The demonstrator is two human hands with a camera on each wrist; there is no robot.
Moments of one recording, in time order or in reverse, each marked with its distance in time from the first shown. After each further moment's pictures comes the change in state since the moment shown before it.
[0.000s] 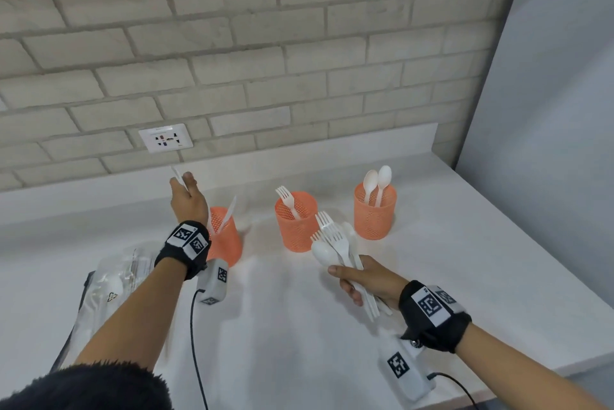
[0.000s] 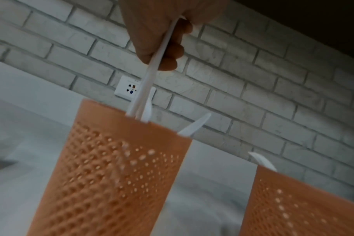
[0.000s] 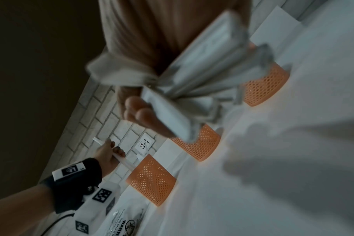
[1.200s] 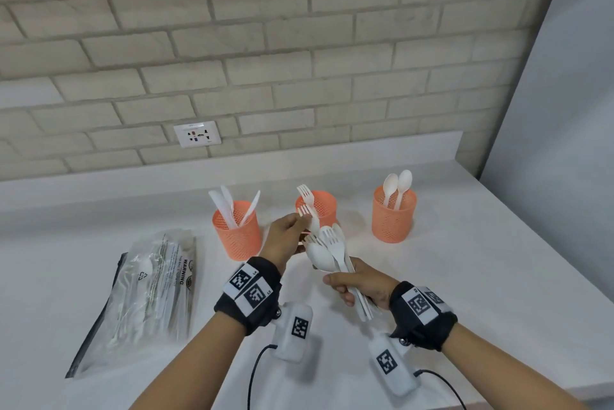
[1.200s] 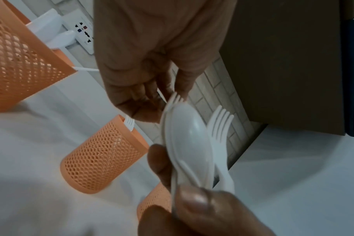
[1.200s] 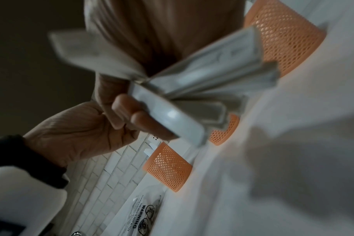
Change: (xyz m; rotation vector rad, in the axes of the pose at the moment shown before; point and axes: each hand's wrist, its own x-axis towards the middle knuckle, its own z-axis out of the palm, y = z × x) left_hand -0.137 0.040 0.013 -0.171 -0.676 -0.317; right_hand 0.013 -0.002 0.029 0.021 -0.150 0.016
